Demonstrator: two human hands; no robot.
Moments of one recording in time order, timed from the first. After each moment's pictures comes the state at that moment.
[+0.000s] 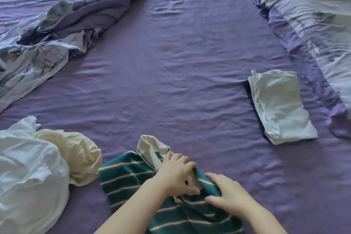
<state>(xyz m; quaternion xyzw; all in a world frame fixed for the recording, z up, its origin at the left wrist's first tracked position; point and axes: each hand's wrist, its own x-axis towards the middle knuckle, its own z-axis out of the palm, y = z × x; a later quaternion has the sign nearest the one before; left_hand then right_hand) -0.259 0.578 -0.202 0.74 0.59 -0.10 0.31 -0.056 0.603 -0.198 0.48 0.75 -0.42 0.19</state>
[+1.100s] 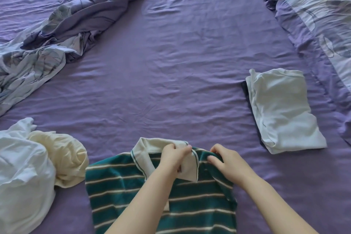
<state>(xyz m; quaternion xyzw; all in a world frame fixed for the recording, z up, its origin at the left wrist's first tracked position) -0.210 0.648 -0.208 0.03 0.78 0.30 0.55 -0.036 0.704 -0.210 0.48 0.76 -0.42 0.05</state>
